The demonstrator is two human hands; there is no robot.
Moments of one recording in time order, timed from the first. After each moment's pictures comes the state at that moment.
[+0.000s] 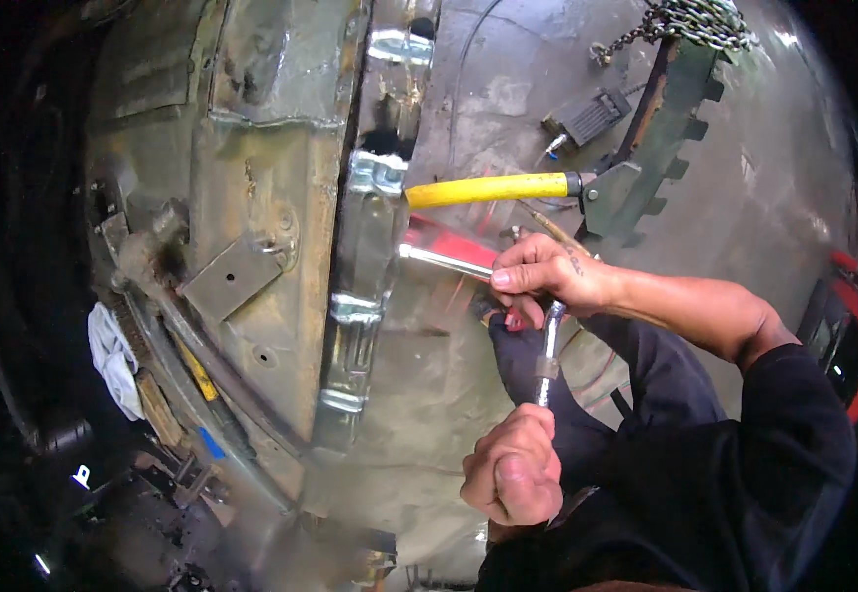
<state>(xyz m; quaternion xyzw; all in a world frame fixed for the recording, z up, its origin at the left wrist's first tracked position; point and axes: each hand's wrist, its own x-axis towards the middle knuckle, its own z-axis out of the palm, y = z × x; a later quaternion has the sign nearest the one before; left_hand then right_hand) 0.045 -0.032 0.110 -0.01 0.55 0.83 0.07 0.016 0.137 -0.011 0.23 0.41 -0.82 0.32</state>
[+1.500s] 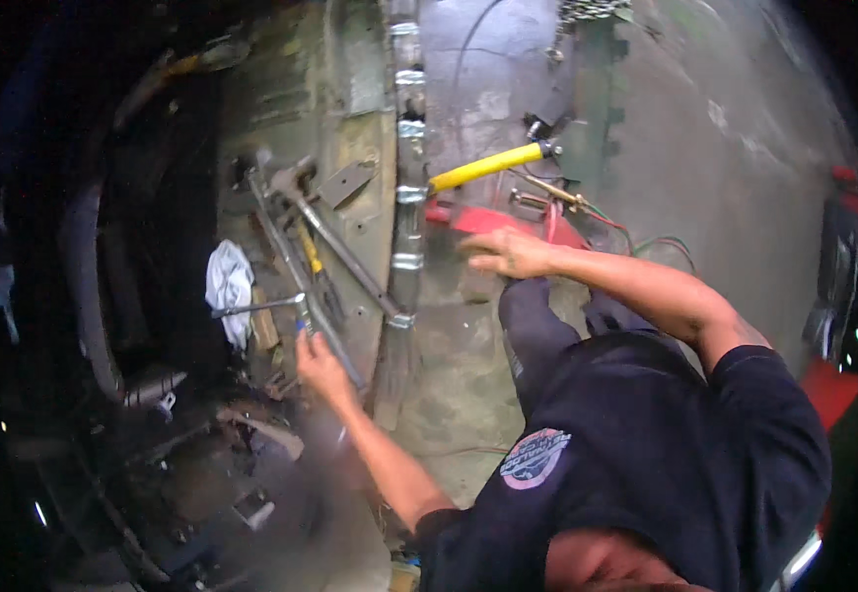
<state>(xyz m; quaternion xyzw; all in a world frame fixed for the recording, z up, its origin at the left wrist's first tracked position) -0.114 -0.353 0.177 0.08 0.94 0.32 0.03 0.083 -0.005 0.118 0.07 0.82 -0.55 0.11</state>
